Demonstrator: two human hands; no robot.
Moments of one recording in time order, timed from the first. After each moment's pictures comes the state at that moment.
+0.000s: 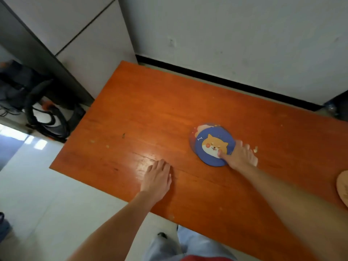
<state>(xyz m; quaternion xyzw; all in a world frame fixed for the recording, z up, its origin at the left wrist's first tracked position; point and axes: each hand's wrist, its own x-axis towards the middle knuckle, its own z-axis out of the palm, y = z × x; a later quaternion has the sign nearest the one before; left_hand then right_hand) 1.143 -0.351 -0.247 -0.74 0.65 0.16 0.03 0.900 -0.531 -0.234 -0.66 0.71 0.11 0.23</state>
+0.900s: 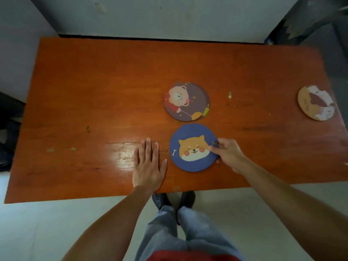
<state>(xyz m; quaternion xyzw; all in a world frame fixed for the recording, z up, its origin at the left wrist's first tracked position) 1.160 -0.321 -0.309 -0.68 0.71 0.14 0.03 0.893 -0.380 -0.242 -0.41 0.72 -0.15 0.54</state>
